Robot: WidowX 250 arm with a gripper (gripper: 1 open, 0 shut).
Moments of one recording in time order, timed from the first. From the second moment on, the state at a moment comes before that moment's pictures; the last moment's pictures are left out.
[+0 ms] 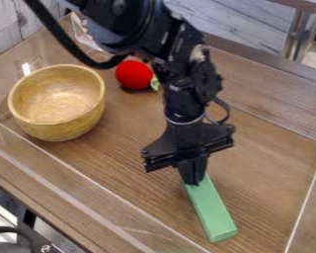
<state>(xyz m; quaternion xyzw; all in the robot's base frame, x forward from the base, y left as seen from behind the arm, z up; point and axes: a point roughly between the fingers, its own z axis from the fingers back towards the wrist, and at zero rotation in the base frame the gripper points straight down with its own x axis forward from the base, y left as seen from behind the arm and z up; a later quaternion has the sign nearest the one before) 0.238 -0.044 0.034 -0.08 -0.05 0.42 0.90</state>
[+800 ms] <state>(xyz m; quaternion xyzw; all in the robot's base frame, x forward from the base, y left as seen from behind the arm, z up) 0.263 0.007 0.098 -0.11 -0.04 0.33 0.94</state>
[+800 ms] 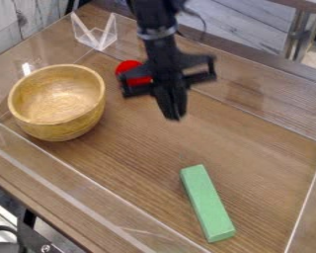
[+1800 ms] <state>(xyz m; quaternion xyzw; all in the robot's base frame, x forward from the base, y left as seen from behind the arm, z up) 0.237 -0.022 0.088 -0.11 -0.05 0.33 0.93</state>
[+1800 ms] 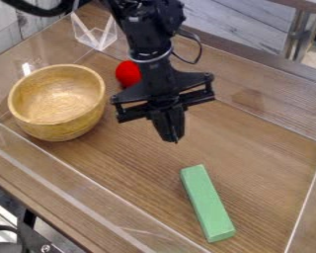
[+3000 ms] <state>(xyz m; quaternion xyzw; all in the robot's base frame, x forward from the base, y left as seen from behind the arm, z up) 0.253 -0.001 0.089 -0.11 -0.09 0.34 0.93</state>
